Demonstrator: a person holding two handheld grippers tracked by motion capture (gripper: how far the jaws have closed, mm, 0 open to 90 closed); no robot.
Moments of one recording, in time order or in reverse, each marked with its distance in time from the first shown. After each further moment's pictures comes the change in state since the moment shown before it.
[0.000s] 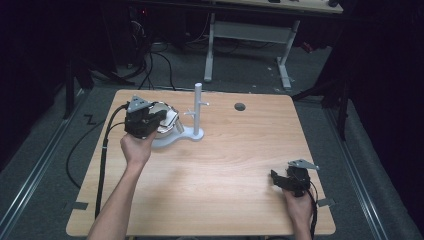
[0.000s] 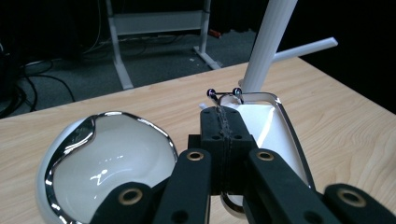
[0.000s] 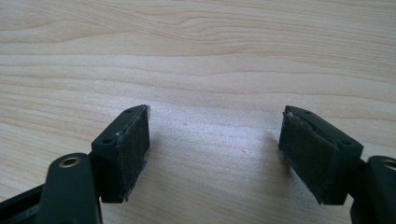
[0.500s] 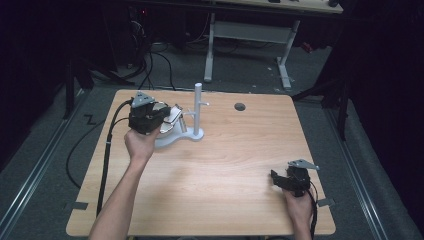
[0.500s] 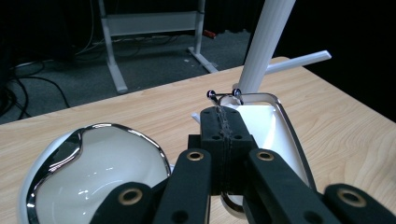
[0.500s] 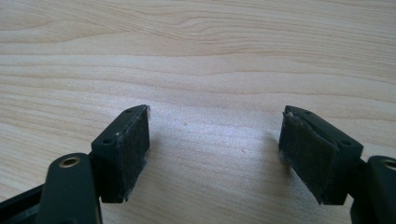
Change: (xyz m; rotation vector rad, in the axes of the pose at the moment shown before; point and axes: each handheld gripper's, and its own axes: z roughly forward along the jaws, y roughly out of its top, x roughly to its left) left arm -0.002 0.009 0.009 0.003 -0.018 0.001; right arm 0.000 0.000 0.000 0.000 0.000 -0.001
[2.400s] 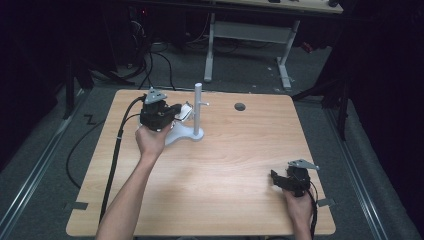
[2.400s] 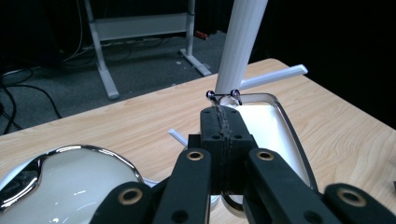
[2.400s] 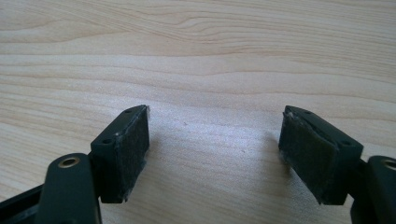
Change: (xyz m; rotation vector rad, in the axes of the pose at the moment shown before) left arm -0.020 0.010 0.019 0.003 -0.023 0.039; right arm 0.000 0.000 0.000 0.000 0.001 0.000
